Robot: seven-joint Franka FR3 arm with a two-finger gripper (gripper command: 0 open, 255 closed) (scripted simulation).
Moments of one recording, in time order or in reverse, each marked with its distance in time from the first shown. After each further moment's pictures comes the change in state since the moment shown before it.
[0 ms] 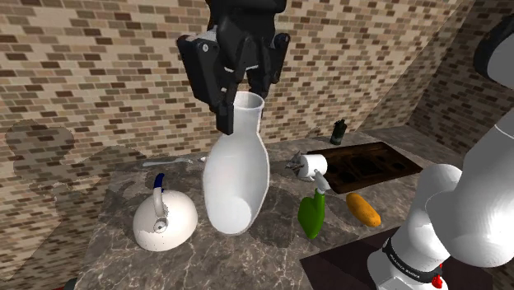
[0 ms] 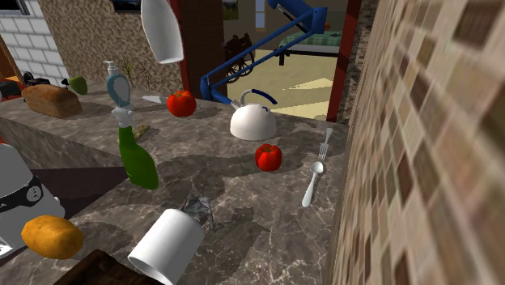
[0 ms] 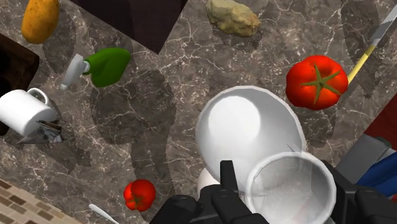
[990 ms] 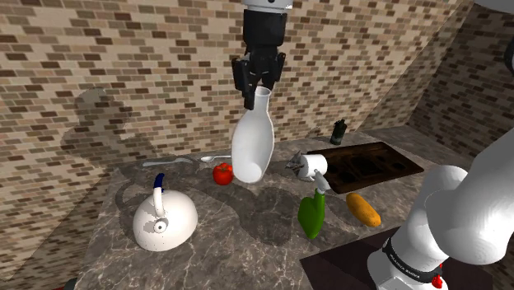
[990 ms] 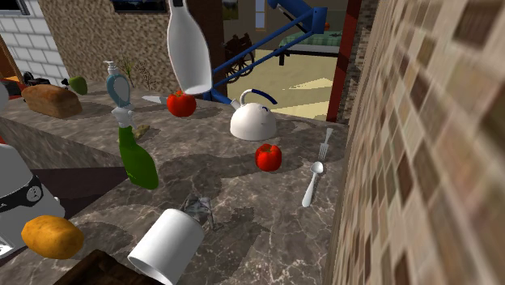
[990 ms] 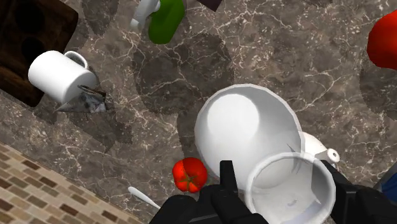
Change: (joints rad) arm -0.150 -0.123 -0.238 -0.291 0.014 0.166 -0.394
